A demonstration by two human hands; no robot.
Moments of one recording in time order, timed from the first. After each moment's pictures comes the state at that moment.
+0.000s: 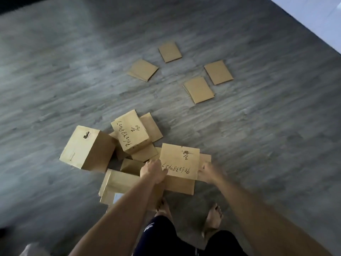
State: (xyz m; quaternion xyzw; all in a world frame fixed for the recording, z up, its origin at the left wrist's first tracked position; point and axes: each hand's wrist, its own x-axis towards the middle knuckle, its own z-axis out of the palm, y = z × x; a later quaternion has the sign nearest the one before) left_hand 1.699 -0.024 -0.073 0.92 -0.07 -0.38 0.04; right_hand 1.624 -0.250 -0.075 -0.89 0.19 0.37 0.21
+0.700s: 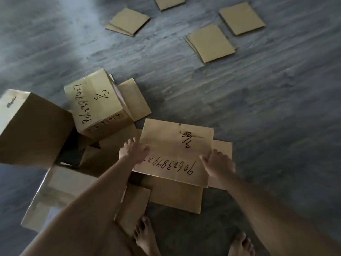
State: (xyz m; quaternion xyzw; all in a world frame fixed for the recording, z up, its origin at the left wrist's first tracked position) left_hand 1.793 -0.012 -0.571 0.95 0.02 -0.31 -0.02; right_hand 1.662 -0.286 -0.570 -0.92 0.24 0.27 0.14
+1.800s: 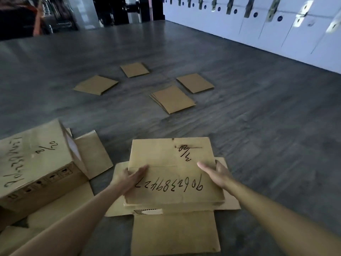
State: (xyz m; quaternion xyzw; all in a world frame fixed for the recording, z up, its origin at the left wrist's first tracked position) left_hand 1.856 -0.124 -0.636 0.89 0.04 -0.29 0.35; right_hand 1.722 -0.434 -0.644 -0.79 0.34 0.07 0.51
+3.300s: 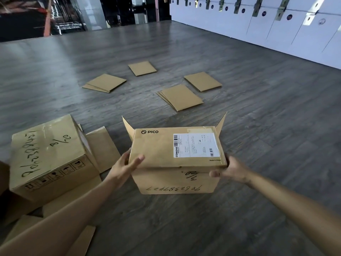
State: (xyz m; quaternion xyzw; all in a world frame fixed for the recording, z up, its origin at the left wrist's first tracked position) left_hand 1.859 -0.077 -0.618 0.83 -0.04 -0.20 0.52; right_hand 1.709 -0.439 -0.609 -0.82 0.16 0.09 0.54
